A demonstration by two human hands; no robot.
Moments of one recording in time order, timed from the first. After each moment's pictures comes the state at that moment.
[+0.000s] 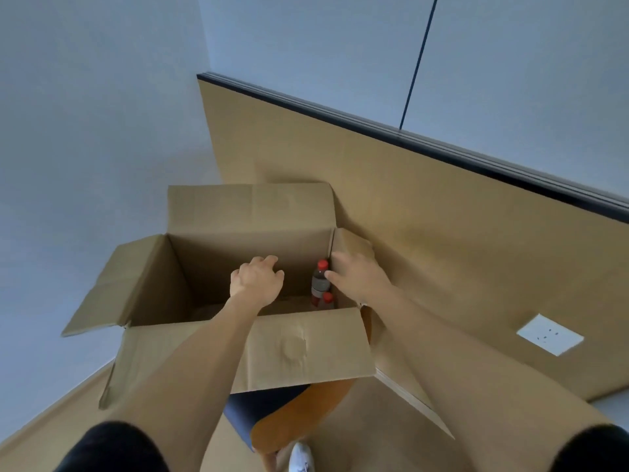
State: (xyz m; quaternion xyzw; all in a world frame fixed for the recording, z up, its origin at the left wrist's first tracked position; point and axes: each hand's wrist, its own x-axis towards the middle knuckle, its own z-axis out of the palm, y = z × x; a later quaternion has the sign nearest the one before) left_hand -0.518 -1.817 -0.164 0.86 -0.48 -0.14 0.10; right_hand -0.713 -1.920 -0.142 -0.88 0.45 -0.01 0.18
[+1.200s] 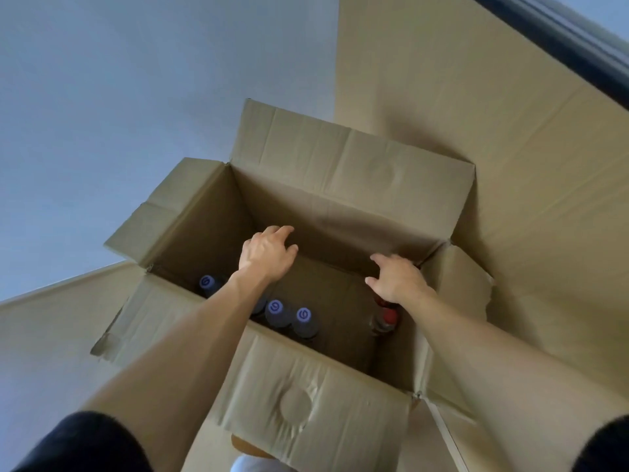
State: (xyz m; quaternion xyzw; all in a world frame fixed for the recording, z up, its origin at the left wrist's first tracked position) left_hand -0.419 -1.866 -0.237 0.93 -0.28 -0.20 0.10; right_hand -0.571 -2.071 -0.269 -0.91 0.29 0.24 0.17
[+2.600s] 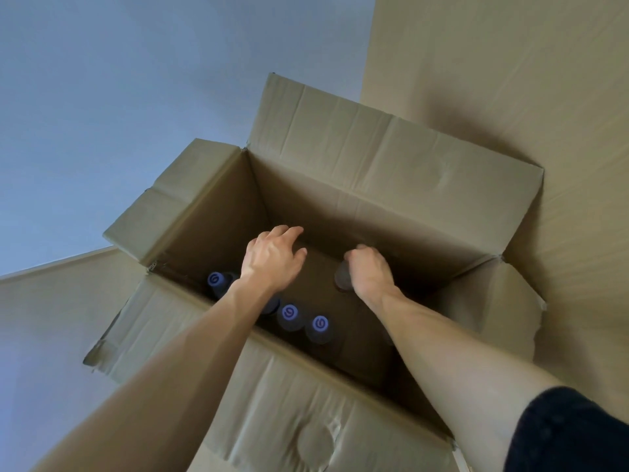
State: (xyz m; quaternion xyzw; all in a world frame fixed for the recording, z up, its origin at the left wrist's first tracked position) left_hand -0.399 -1.846 -0.263 0.94 -0.26 -0.20 0.12; right_hand -0.484 -2.012 -0.320 -0.96 0.20 0.16 0.09
